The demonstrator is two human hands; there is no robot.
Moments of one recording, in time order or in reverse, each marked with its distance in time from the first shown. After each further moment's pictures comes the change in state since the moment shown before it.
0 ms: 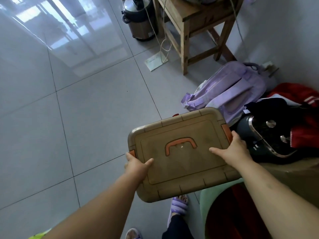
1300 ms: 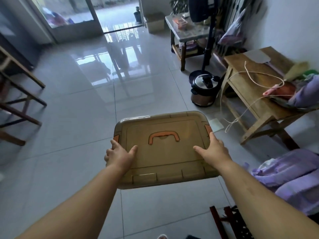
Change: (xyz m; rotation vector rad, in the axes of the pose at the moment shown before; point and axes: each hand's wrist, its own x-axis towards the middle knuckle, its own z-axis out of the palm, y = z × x) left_hand 0.157 0.079 -0.572 0.199 0.434 0.299; right_hand -0.199 -0.574 0.144 -0.097 0.056 -0.410
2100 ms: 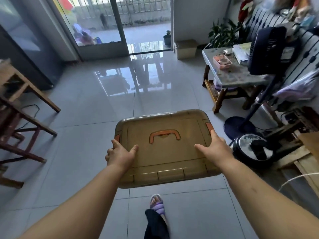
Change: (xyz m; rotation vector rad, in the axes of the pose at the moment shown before) left_hand 0.475 0.189 -0.195 -0.125 0.073 -0.062; right_hand 0.407 -0.425 -0.033 -0.031 0.005 -0.196
